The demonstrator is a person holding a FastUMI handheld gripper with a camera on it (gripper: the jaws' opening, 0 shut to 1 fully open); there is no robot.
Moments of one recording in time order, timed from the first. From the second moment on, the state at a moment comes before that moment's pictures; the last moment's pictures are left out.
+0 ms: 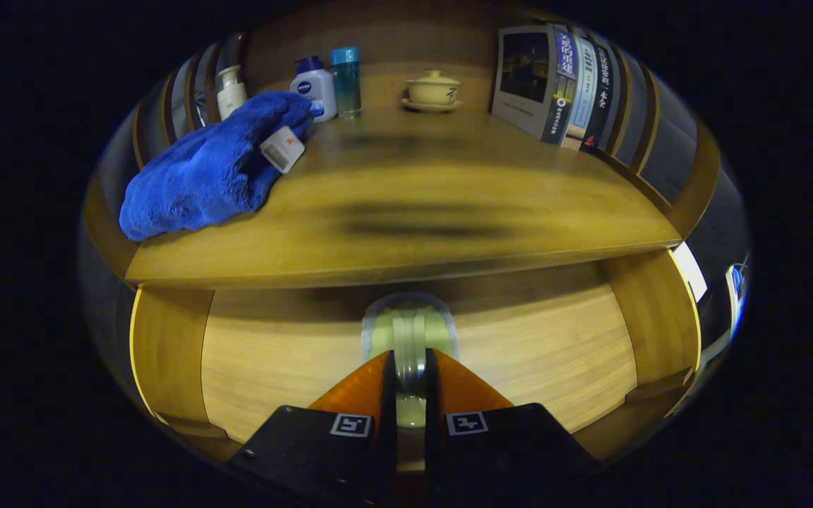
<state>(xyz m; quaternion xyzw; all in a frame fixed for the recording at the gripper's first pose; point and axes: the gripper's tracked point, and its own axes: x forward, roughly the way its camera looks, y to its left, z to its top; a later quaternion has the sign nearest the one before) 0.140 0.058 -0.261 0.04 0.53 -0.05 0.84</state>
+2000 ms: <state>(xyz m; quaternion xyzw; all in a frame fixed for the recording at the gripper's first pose) 0.314 0.004 -0.160 0.03 0.38 -0.05 0.92</state>
